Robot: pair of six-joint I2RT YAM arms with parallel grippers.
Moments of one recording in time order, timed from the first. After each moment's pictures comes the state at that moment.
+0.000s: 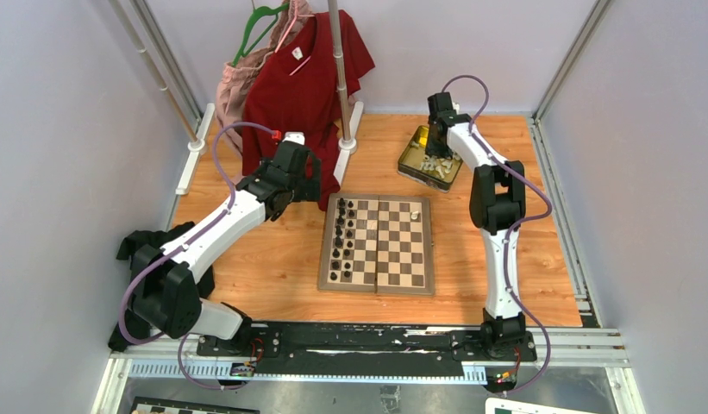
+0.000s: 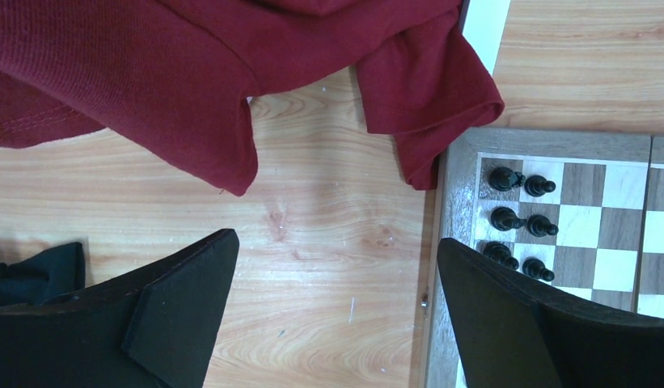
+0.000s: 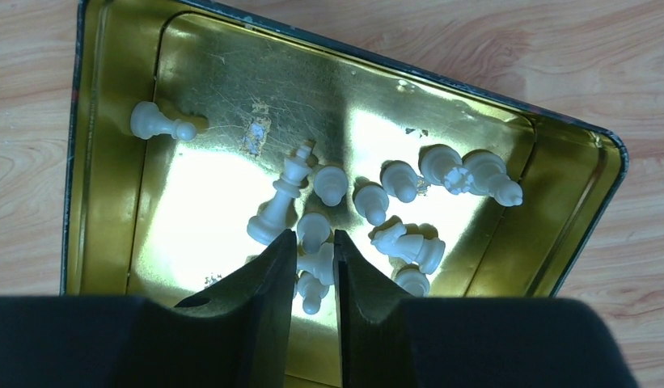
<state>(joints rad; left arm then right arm) -0.49 1.40 1.11 -0.50 -0.40 -0.32 0.20 2.35 2.05 -0.67 0.20 0.33</state>
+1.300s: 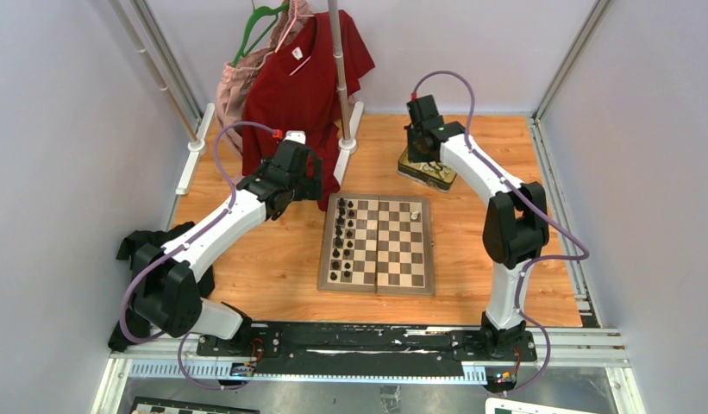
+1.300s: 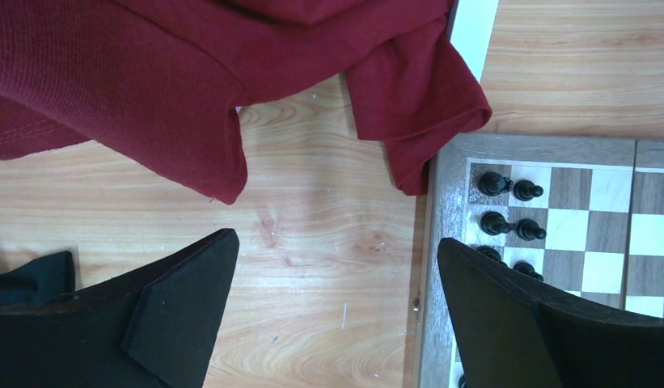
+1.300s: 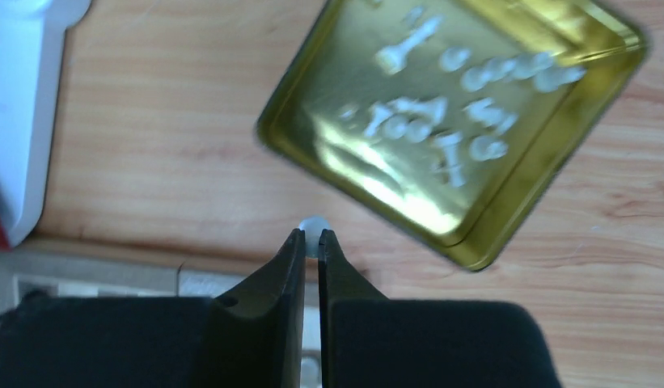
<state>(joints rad) -0.49 1.41 1.11 -0.48 -0.38 -0.32 0.36 1.96 1.74 -0.63 0.20 0.24</state>
